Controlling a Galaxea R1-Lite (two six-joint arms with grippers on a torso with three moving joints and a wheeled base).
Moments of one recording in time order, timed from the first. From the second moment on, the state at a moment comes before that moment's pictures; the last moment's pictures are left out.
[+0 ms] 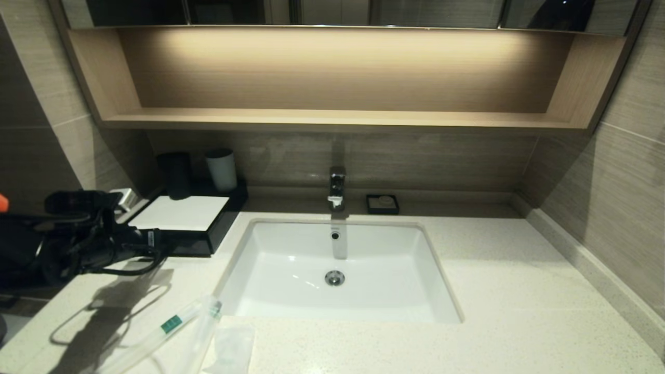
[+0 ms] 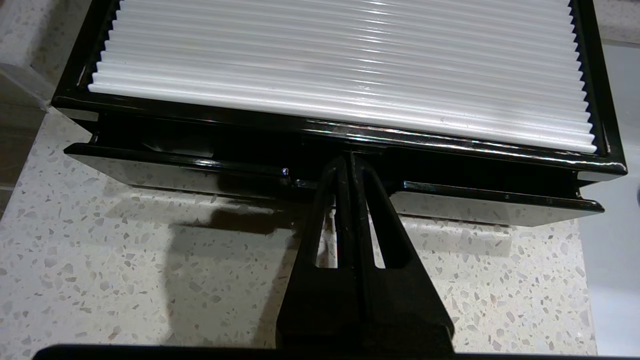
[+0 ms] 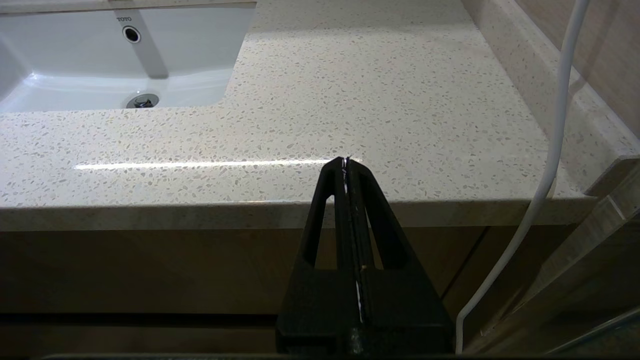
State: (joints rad) left arm 0.24 2.02 -0.86 -0.61 -0.23 0.06; right arm 0.00 0.00 -0.10 0.24 -0.01 0.05
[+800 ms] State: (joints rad) left arm 0.25 2.09 -0.91 -0.61 -0.24 0.06; right arm 0.00 0.00 -0.10 0.24 -0.01 0.05
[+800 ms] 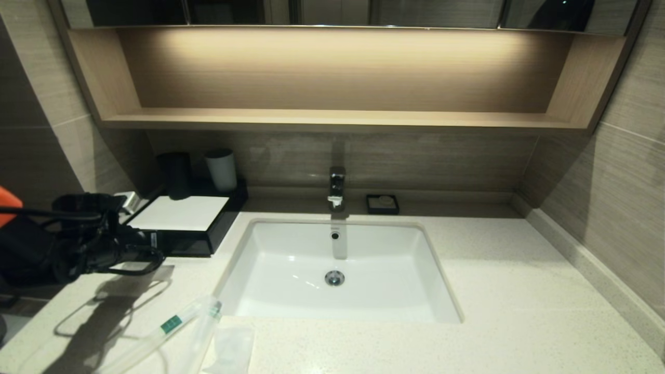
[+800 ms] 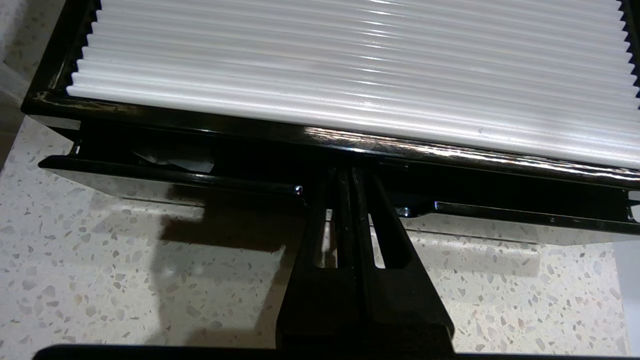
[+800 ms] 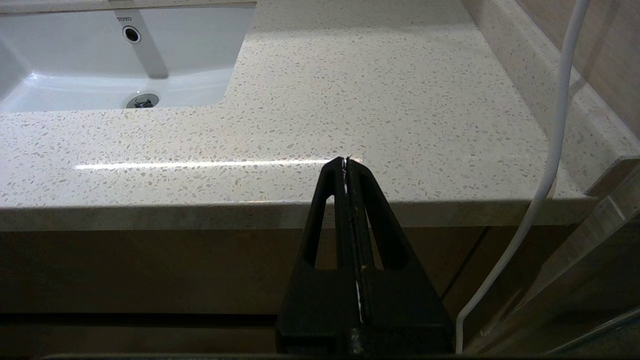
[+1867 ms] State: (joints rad) left arm 0.28 1.97 -0.82 -0.22 -0.23 0.17; right arm 0.00 0.00 -0.10 0.24 -0.01 0.05
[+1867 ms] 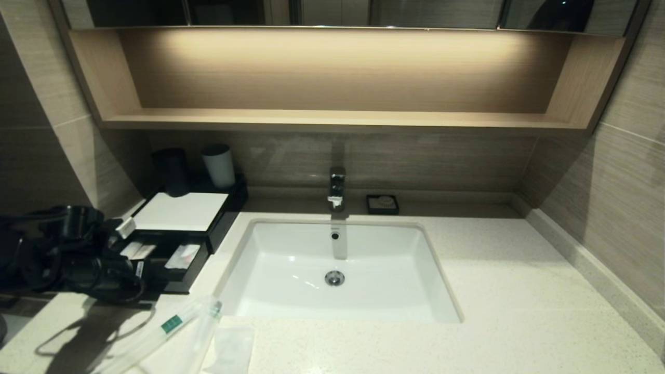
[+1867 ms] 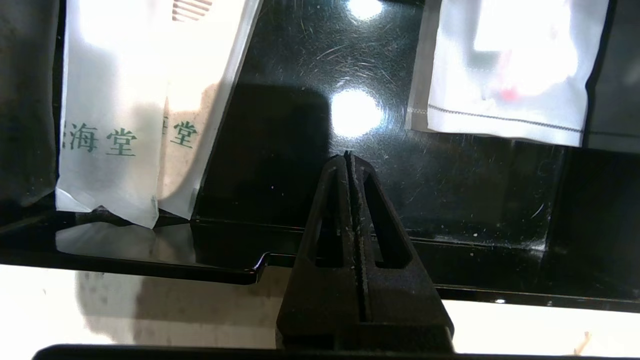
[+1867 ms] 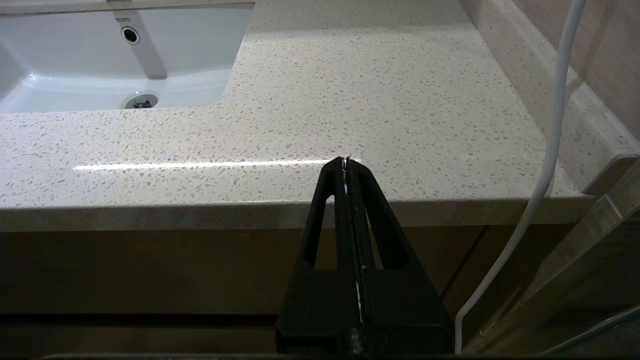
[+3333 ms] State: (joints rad) left arm 0.30 1.89 -0.88 -0.78 -0.17 0.09; right arm 0.00 0.00 -0.10 0.24 -0.01 0.05
